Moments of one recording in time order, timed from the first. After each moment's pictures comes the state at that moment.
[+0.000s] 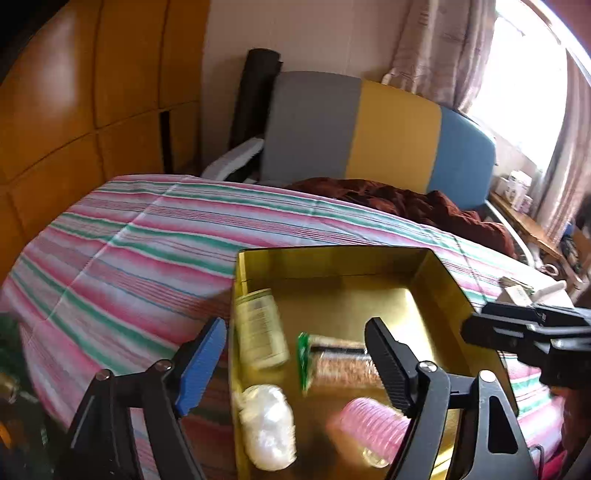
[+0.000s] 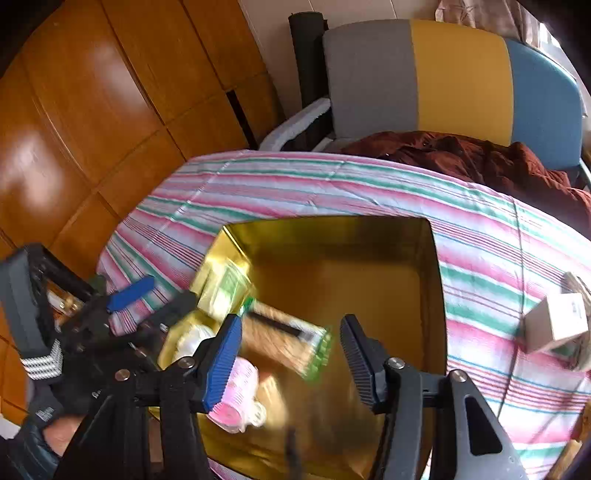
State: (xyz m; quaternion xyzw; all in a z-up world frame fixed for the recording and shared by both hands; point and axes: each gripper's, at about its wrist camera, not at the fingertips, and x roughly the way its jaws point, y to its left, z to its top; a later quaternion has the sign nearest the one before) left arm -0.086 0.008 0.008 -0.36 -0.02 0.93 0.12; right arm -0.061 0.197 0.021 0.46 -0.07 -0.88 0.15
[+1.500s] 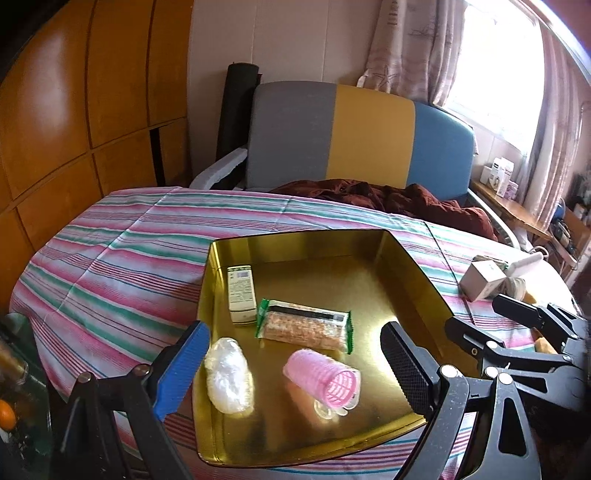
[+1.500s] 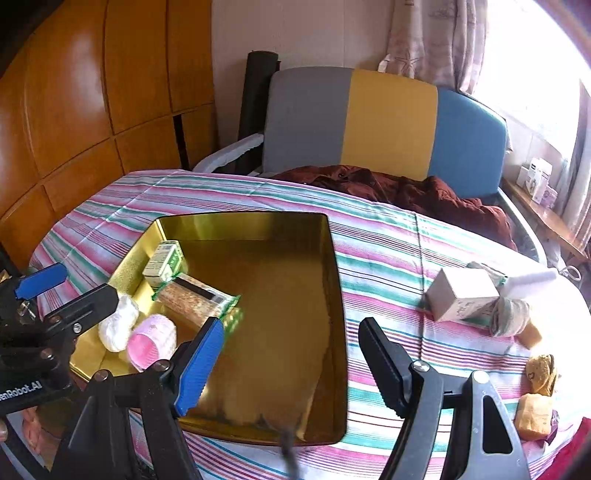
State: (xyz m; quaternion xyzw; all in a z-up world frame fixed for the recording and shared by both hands) left arm -0.018 0.041 0.025 -0.34 0.01 0.93 0.14; right arm 0.014 0.219 0.012 0.38 0.00 -0.93 -0.01
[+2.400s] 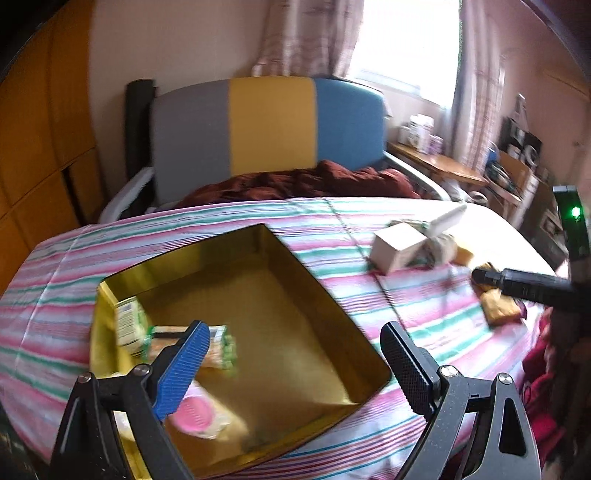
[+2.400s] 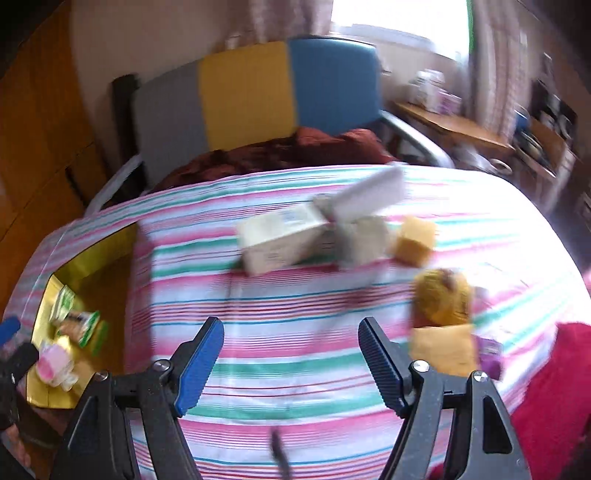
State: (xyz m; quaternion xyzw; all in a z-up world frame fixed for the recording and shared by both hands) left arm 0.001 0.151 0.035 -0.34 0.09 0.89 0.30; right arm 0.083 0.427 0.014 0.40 -0.15 -0.88 -0.19
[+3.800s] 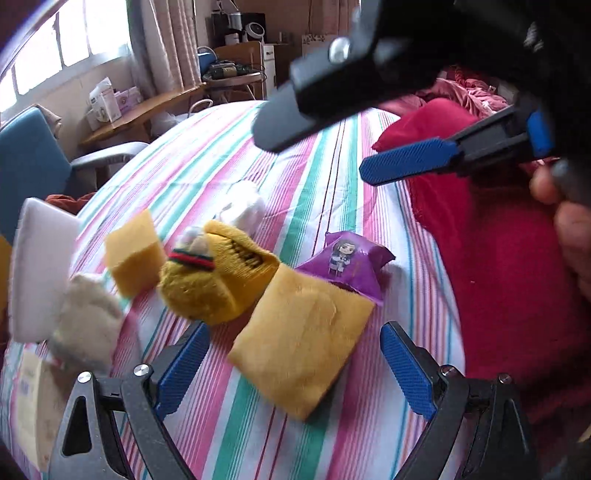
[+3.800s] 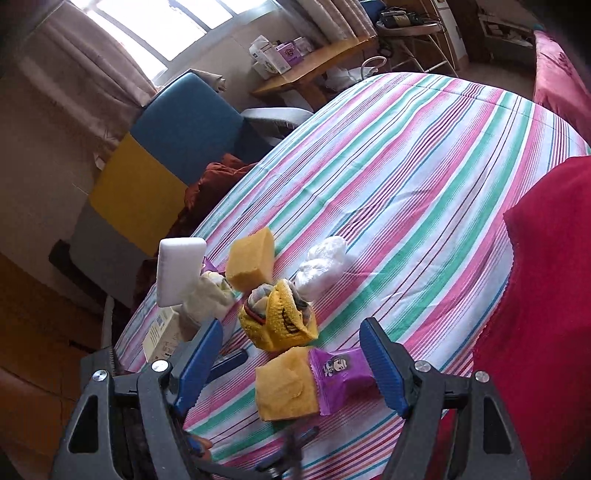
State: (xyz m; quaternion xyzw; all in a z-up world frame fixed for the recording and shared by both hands) left arm 0.089 0.511 -0.061 -0.29 0.35 0.58 0.67; right arm 0.177 0.609 -0.018 0.31 -0.43 -0.81 -0.24
